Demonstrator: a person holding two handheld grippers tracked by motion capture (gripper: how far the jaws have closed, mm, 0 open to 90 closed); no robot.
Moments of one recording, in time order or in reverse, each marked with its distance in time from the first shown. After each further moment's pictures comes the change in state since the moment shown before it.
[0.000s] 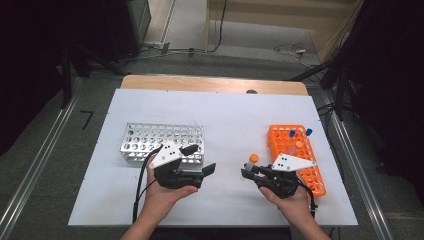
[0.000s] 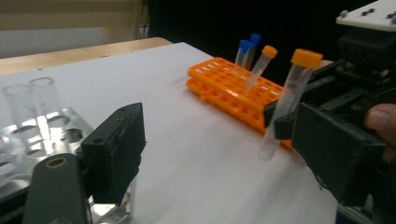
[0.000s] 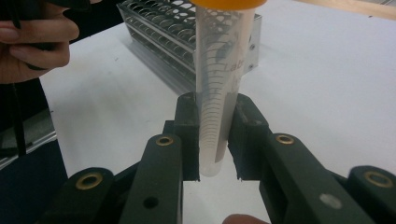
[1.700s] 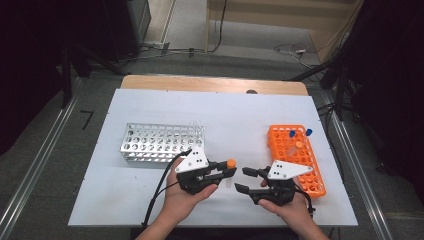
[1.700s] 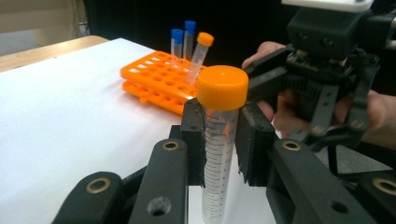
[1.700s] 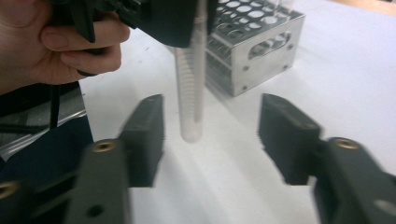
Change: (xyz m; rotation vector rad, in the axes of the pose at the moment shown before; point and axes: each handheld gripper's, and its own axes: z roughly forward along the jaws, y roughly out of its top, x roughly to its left) left arm -0.022 0.002 0.033 0.047 -0.166 0.110; right arm 0.012 -0.002 -0.004 0.010 0.085 -0.069
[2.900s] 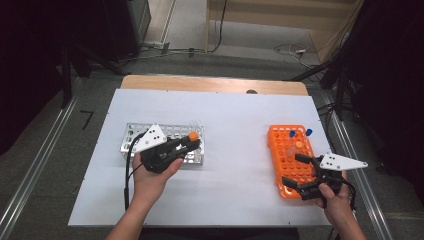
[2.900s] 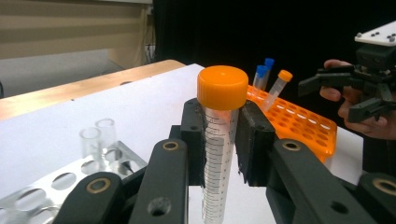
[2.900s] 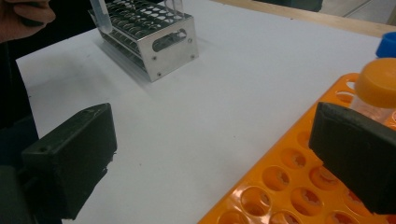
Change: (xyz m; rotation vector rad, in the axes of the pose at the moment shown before) left arm 0.056 0.015 -0.065 -0.100 0.207 -0.053; right arm -0.071 -0.034 -0.085 -0.063 -0.138 0.081
